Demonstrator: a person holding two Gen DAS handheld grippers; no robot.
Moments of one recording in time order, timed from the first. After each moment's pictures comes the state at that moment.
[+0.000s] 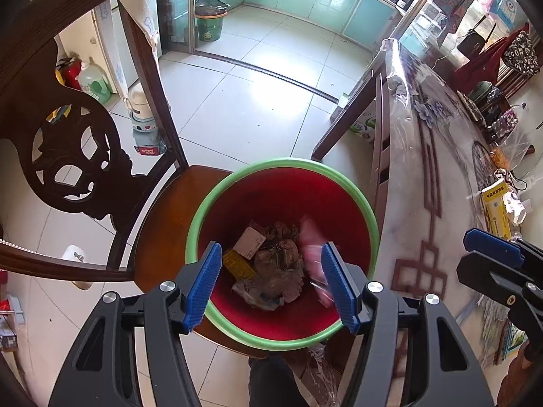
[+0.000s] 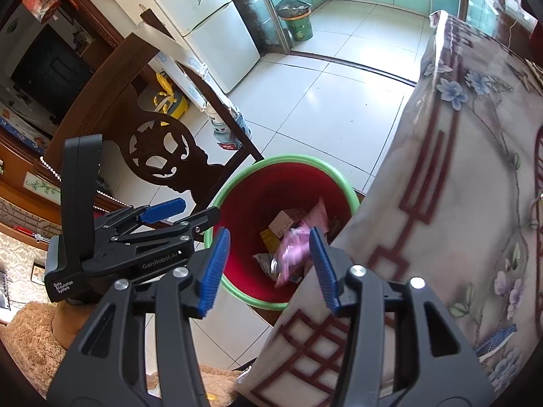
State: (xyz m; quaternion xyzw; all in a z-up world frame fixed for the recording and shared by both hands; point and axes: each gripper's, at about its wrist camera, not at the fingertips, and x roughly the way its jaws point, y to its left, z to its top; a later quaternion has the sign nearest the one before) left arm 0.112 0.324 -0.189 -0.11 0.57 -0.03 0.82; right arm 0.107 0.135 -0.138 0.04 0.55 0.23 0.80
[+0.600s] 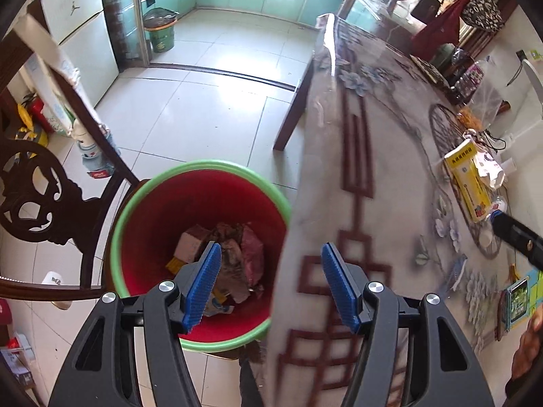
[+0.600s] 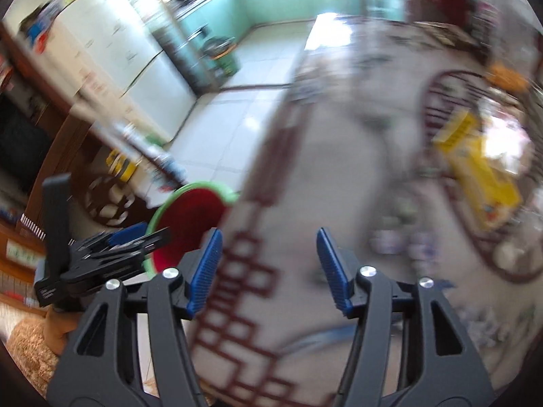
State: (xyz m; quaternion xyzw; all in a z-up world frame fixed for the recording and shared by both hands) left arm 0.116 0.216 -0.172 -0.06 0.57 -0.10 0.81; right arm 0.075 -0.037 -0.115 0.12 0.51 0.08 0.85
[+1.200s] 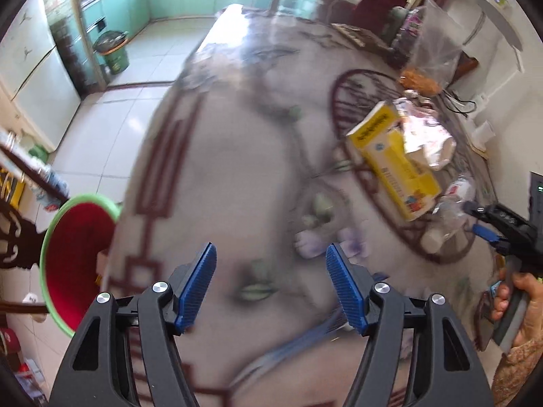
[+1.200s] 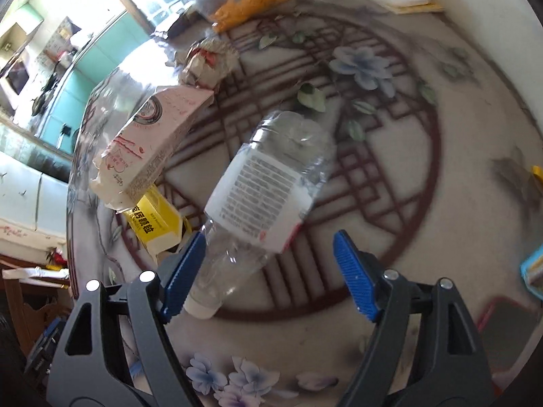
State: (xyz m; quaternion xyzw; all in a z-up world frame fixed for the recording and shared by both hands) left arm 0.111 0.001 -0.141 -0.01 0.56 -0.15 0.81; right arm 0.037 -0.361 -0.195 0.29 0.52 -0.15 0.79
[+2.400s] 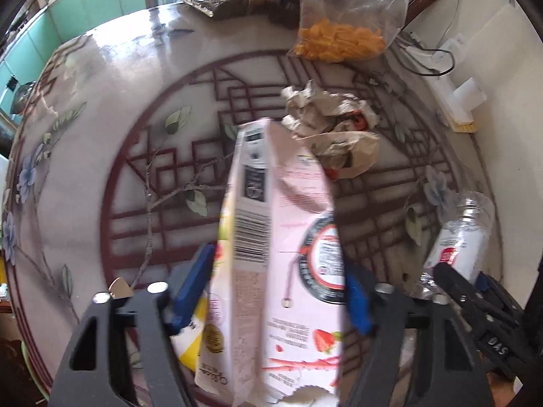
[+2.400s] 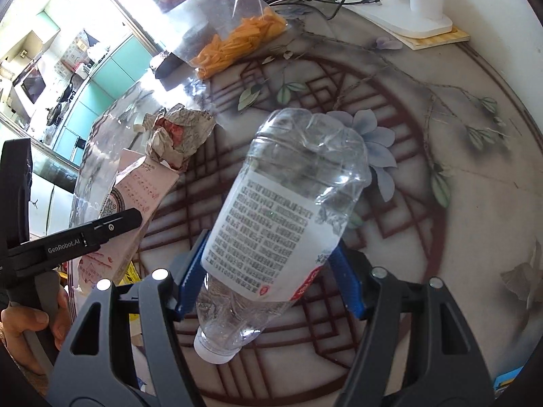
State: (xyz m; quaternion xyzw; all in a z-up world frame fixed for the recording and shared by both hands) left arm 0.246 -0.268 -0.183 0.08 0.60 -0.26 0.75; right arm 0.073 -0.442 -0.201 0.29 0.48 -0.13 0.82
